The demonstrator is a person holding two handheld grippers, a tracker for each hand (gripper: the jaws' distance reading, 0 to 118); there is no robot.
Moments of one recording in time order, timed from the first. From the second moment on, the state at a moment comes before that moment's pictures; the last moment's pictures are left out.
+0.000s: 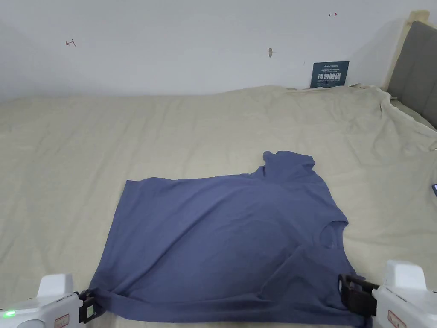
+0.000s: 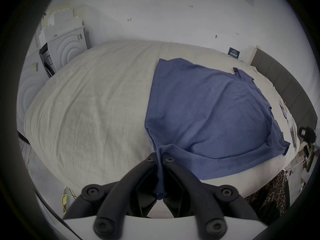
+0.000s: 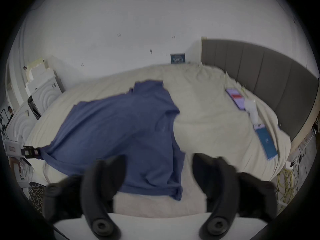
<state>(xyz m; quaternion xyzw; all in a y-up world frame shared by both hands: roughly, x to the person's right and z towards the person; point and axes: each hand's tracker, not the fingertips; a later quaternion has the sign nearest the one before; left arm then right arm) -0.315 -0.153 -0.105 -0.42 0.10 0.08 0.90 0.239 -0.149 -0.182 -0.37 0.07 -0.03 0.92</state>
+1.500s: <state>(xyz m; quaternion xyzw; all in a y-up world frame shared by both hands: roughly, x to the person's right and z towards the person) -0.361 -0.167 -0.293 -0.43 0.11 0.06 0.89 0.202 -0.165 -0.388 -0.43 0.06 -0.04 0.90</state>
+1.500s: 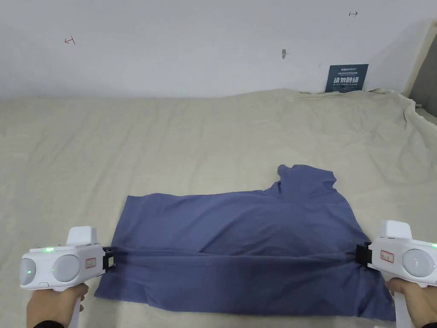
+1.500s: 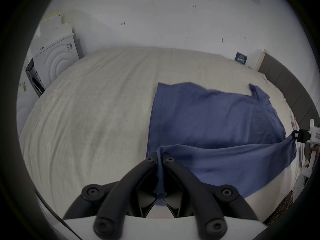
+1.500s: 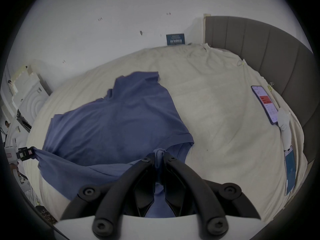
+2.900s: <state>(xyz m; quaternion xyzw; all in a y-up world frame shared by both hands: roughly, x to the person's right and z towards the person) -0.271 -0.066 -0.115 -0.24 0.09 0.03 0.97 0.202 -0.041 -0.175 -0.14 0.05 0.01 0.99</state>
